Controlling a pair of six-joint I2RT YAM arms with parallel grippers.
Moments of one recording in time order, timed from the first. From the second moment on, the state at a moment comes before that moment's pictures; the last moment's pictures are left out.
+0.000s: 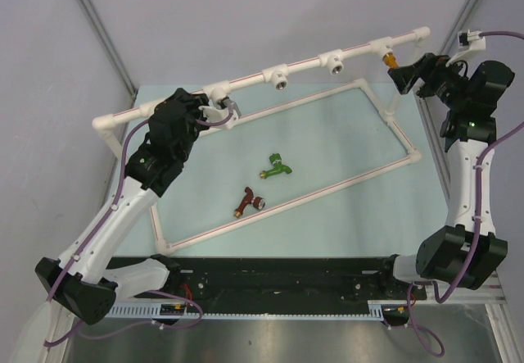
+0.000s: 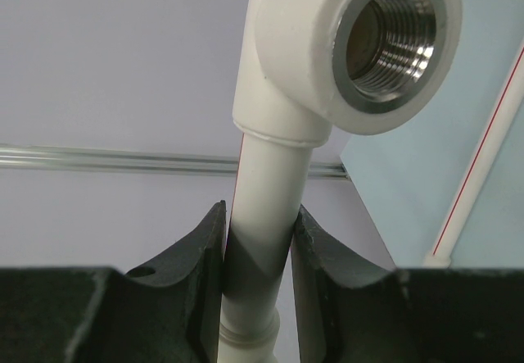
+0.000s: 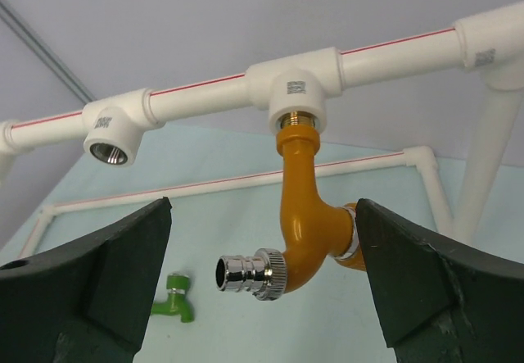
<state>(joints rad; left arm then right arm) -0.50 1.12 1.22 -0.27 -0.38 1.20 -0.30 1.36 1.44 -0.06 -0.73 0.31</state>
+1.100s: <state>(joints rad) -0.50 1.12 1.22 -0.27 -0.38 1.20 -0.27 1.43 1.44 -0.06 -0.75 0.33</state>
